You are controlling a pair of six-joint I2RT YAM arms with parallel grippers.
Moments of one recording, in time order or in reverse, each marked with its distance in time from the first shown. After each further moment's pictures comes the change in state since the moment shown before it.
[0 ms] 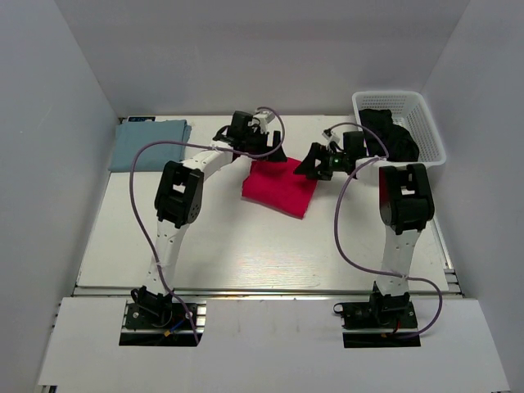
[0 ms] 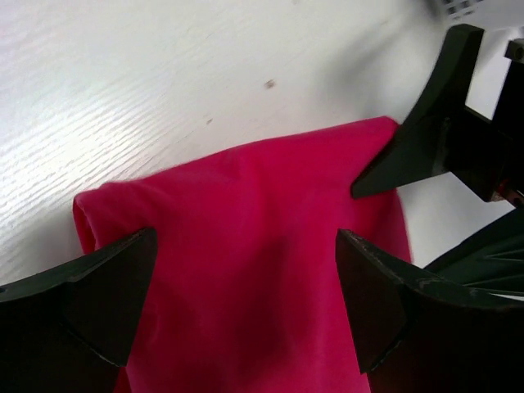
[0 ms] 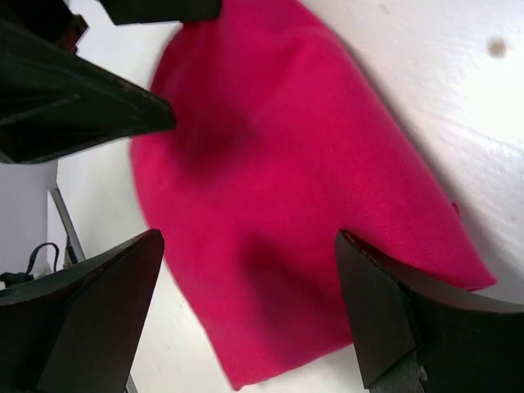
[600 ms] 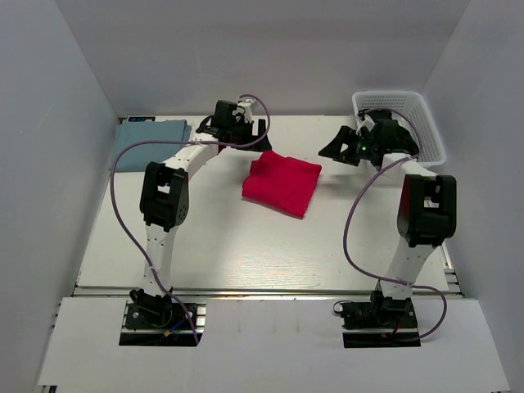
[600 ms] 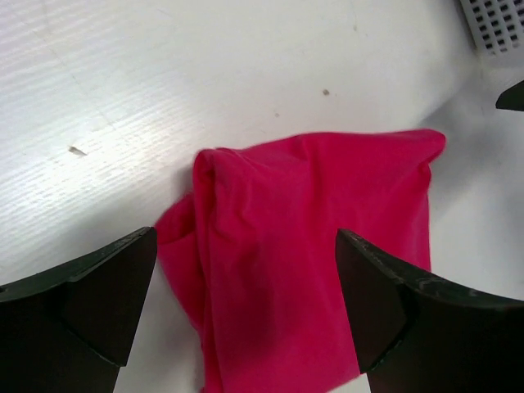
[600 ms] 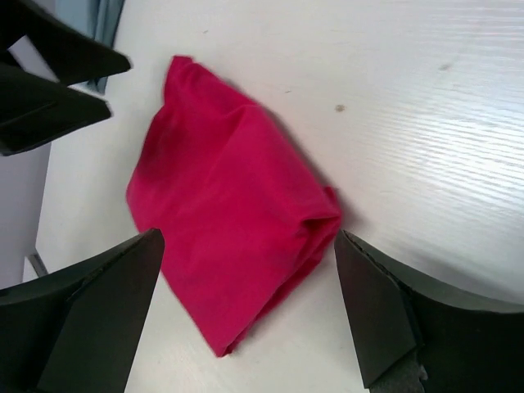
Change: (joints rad) left arm 0.067 -0.105 -0.021 -0.106 -0.117 0.024; right arm -0.158 -0.122 0.000 -0.037 0.075 0.000
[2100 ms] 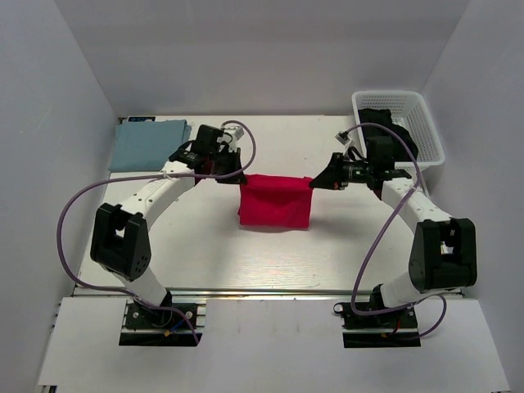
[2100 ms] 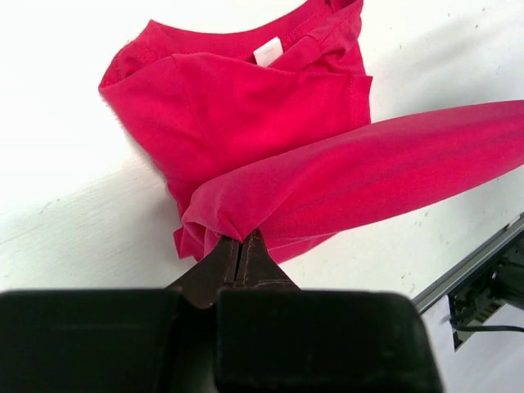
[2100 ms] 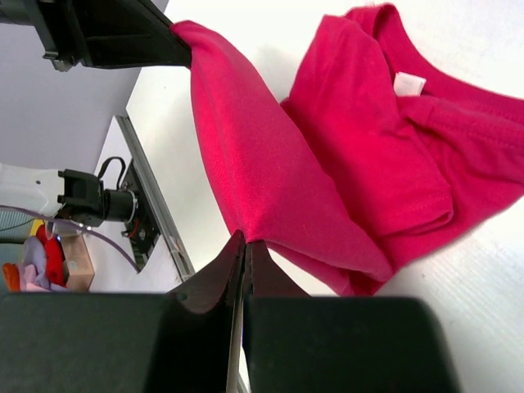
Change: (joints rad) left arm -0.062 -0.616 -0.590 -0.192 -0.106 -0.078; right arm 0.131 -0.428 -0.314 -0.147 -0.245 -0.096
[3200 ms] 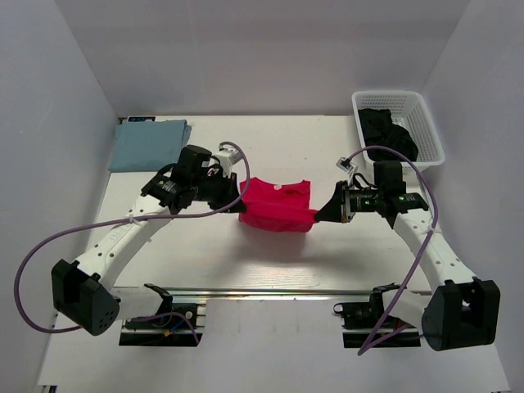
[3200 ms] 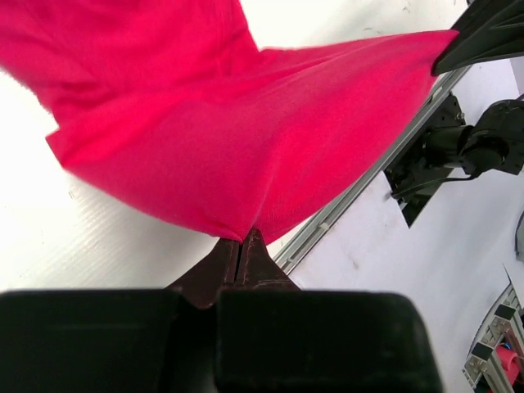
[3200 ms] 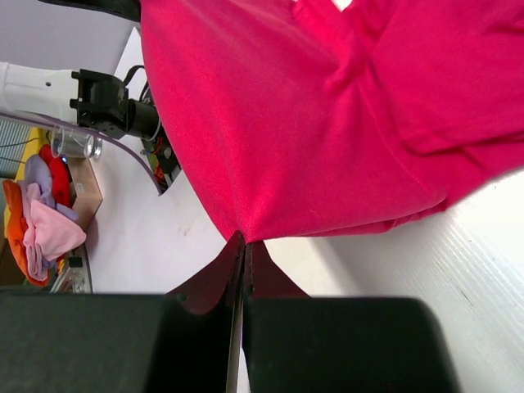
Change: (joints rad) left arm -0.090 -0.392 -0.182 -0.161 0.168 0.048; right arm 0.033 -0.368 -0.153 -0.366 -0.053 -0.209
